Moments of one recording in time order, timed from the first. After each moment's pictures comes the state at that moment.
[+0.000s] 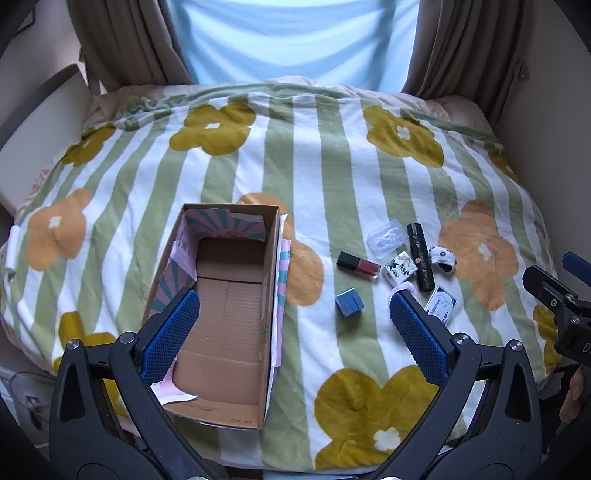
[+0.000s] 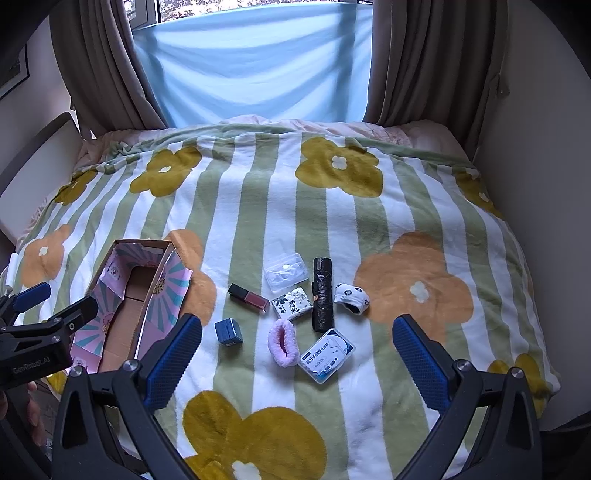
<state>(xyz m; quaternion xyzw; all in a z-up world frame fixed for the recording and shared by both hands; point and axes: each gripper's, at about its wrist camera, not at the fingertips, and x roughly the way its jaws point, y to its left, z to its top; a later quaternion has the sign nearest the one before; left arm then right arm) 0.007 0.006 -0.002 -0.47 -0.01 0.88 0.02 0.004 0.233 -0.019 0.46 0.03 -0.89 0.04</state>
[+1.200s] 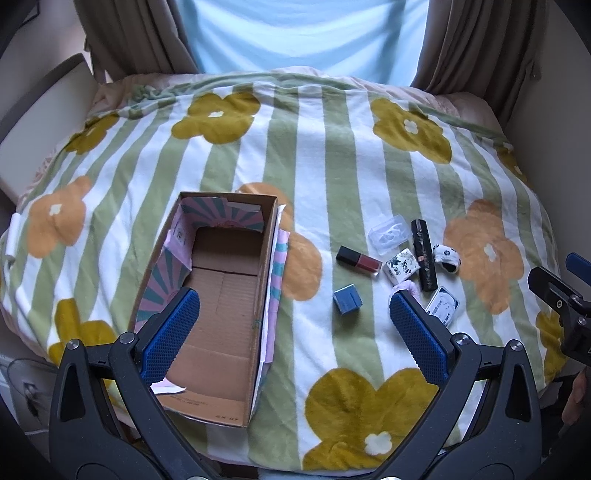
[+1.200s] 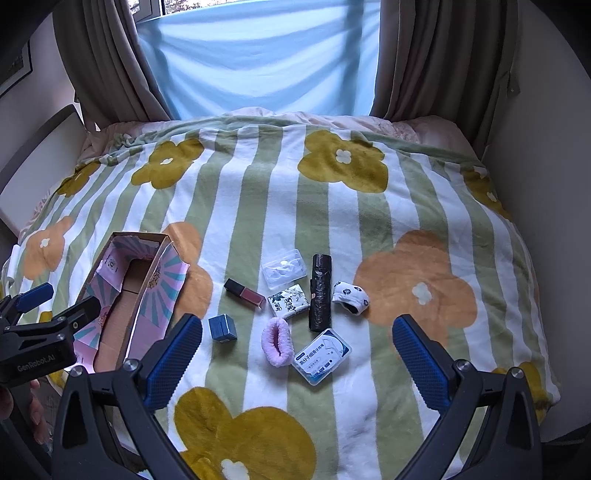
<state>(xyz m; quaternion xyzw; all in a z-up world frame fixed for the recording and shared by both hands) 0.000 0.022 -0.019 -0.49 -0.02 0.87 -0.01 -0.010 0.242 -0.027 0.47 0.03 -0.88 0.05</state>
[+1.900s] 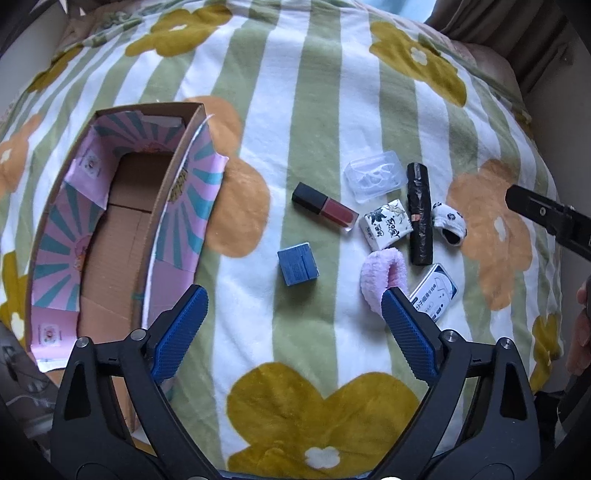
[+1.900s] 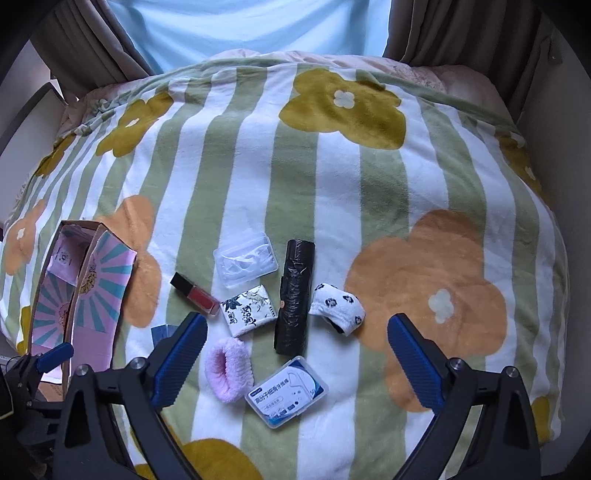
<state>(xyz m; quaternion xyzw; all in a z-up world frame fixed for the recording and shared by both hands) -0.059 0.087 -0.140 -0.60 -0.08 0.79 -0.01 -0.137 0.291 -0.129 0.57 0.03 -0.82 0.08</state>
